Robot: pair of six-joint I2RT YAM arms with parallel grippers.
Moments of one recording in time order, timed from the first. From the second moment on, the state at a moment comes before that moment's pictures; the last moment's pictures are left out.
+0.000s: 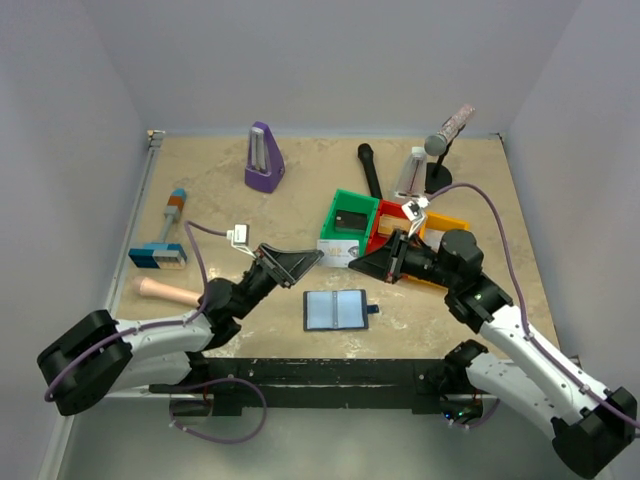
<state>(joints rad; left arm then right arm) -0.88 1.12 0.22 1.24 -0.05 -1.17 0.56 0.78 0.61 0.05 -0.56 0.90</state>
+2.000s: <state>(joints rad) -0.85 0.82 0.07 0.81 -0.02 -1.06 -0.17 1.36 0.91 -0.49 -0.23 0.49</state>
